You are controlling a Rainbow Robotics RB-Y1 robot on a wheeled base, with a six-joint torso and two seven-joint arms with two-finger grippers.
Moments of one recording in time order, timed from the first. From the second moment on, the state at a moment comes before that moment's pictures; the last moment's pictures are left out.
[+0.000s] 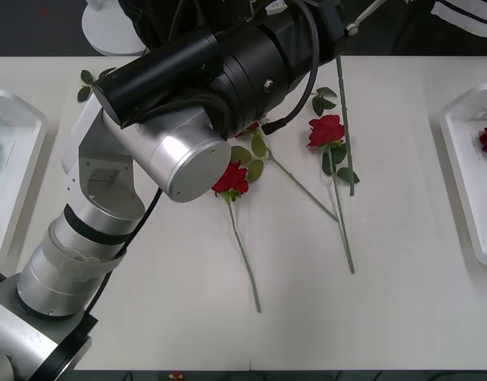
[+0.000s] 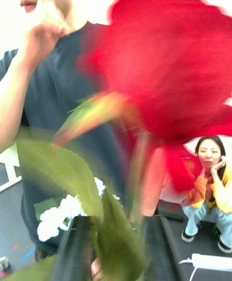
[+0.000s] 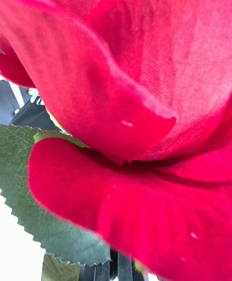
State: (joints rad) right arm -1.21 -0.75 0.61 -1.14 -1.37 -0.06 1.86; left arm -0.62 0.20 -0.44 -1.98 0.41 0.65 -0.69
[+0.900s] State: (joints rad) right arm -1.21 -0.88 0.61 -1.27 -1.65 0.72 1.76; left arm -0.62 0.20 -0.44 -1.98 0.41 0.65 -0.69
